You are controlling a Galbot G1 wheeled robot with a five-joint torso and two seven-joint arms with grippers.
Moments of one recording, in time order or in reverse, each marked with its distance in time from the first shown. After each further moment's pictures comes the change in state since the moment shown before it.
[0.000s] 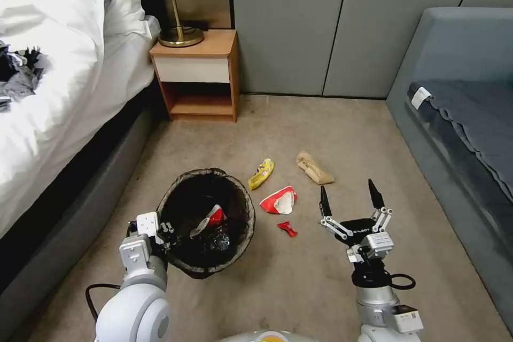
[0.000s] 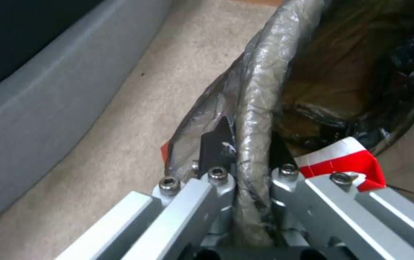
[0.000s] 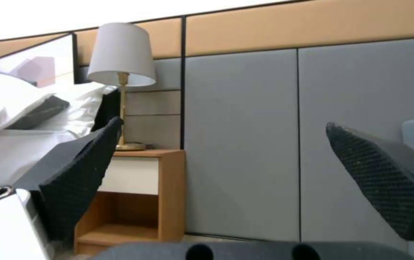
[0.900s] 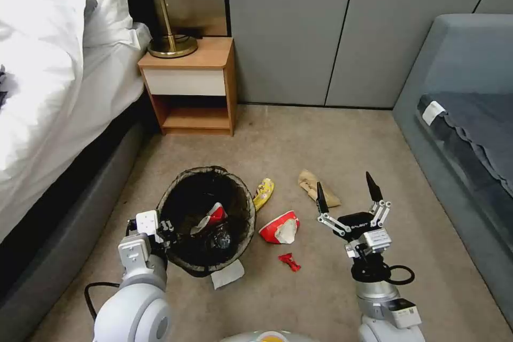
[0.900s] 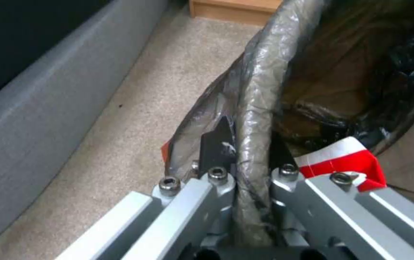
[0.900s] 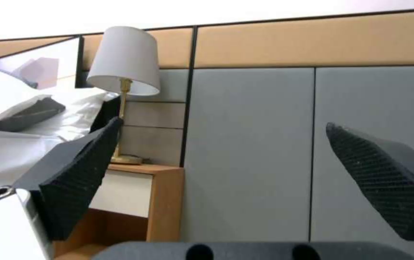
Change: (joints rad) left arm -0.002 0.005 0.003 -0.012 -0.004 0.000 0.000; right arm 0.039 -0.004 0.016 -0.007 -0.050 0.038 -0.035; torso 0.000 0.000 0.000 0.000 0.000
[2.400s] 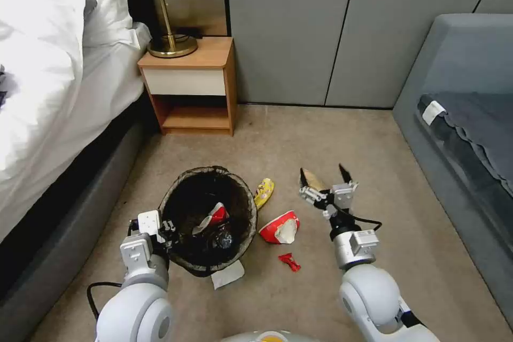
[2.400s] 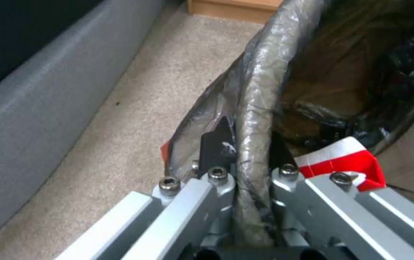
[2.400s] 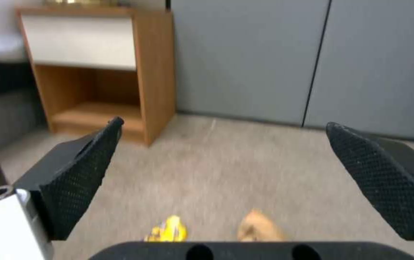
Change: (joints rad) left arm -0.006 -0.006 0.004 0.011 0.001 -0.001 0.003; right arm 0.237 -0.069 -0.147 -0.060 0.179 -0.718 0.134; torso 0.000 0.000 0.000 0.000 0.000
